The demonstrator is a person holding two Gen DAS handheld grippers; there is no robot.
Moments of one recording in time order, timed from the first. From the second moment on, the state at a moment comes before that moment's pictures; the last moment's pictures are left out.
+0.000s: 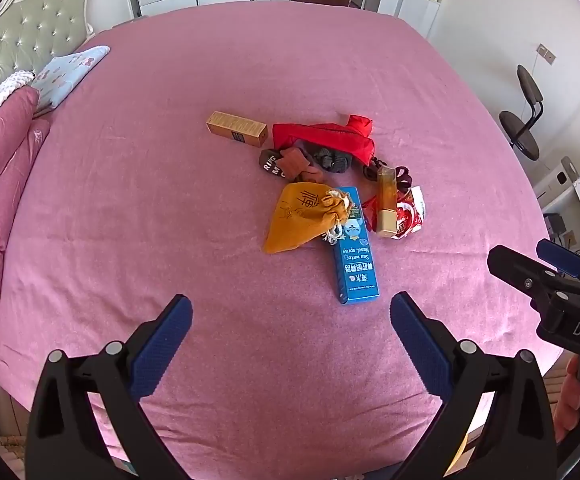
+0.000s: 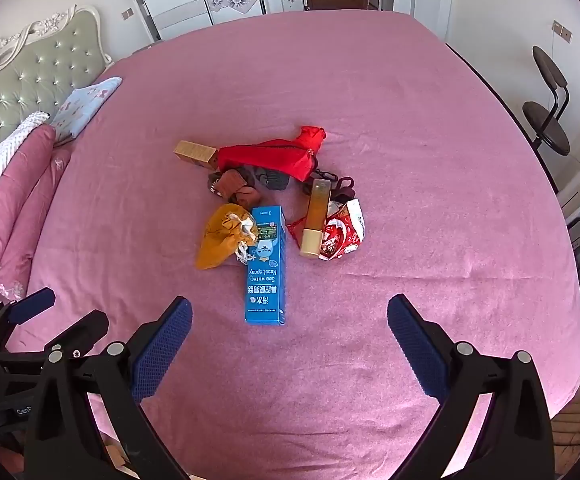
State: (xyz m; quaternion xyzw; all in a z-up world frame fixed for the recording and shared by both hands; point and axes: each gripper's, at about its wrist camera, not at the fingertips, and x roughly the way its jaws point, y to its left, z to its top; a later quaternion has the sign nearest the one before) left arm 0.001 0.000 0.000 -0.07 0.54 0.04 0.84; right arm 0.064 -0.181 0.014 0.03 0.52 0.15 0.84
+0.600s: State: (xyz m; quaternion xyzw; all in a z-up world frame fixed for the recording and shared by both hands) left arm 0.023 0.002 -0.014 -0.08 0.55 0.05 0.83; right arm 0.085 -0.177 0.004 0.02 0.53 0.16 0.83
